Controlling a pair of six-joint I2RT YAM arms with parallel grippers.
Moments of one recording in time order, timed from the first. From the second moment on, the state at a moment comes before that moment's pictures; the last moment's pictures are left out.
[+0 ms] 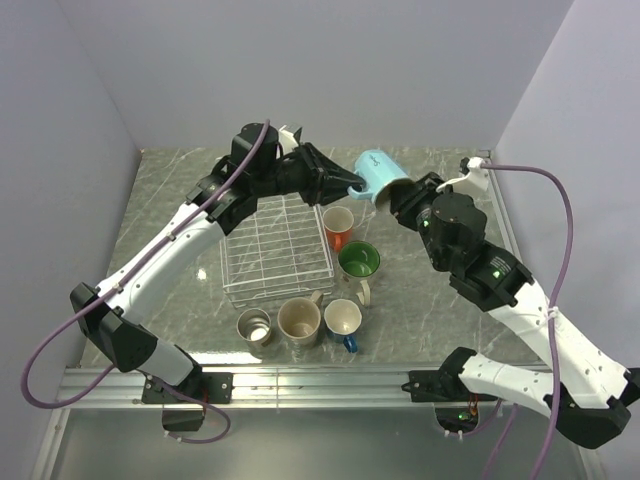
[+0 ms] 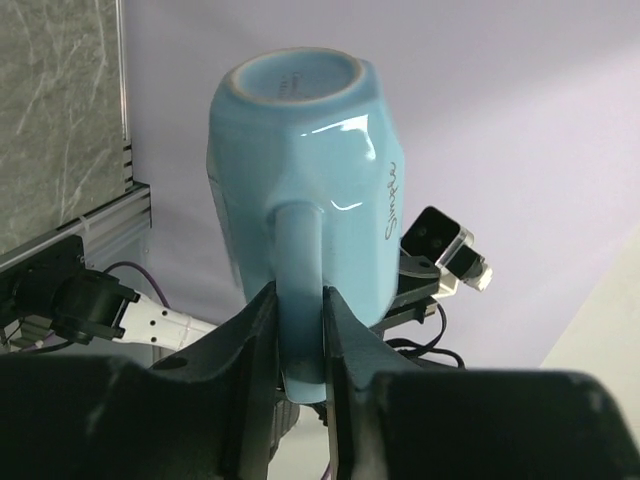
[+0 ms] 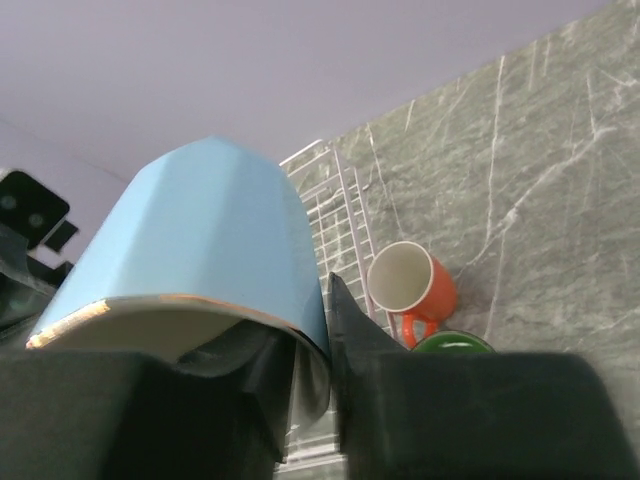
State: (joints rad) left arm -0.67 1.49 1.63 -0.36 0.49 -1.55; right arm 0.75 0.96 1.20 -0.44 0.61 0.77
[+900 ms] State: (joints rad) left arm -0.44 1.42 1.80 -0.89 -0.02 -0.98; right arm 0.76 0.99 1.21 -0.53 0.53 0.73
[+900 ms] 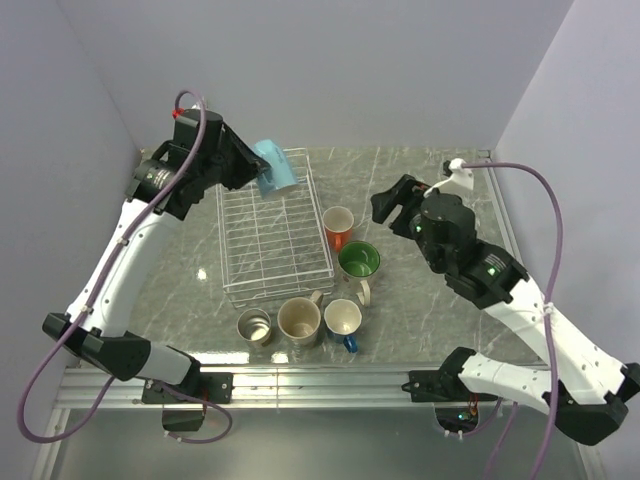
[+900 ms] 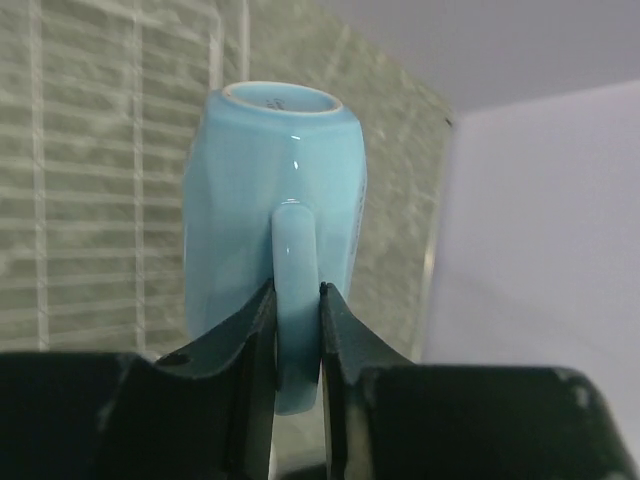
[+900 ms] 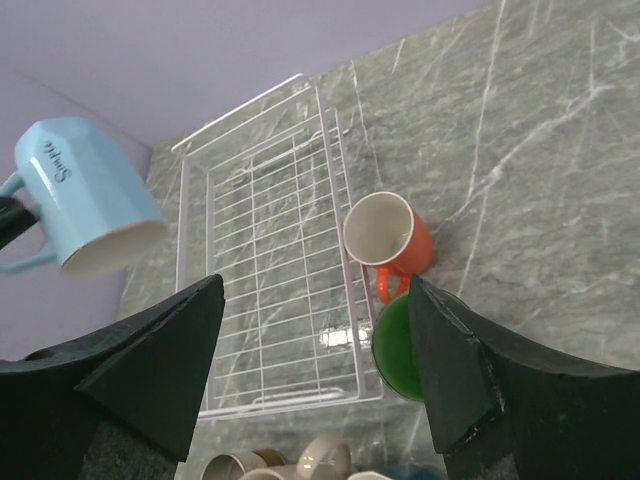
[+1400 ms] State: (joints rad) left arm -0.47 1.56 1.30 -0.14 -0.36 -0.53; right arm 0.76 0.83 1.20 -0.83 0.54 0.74
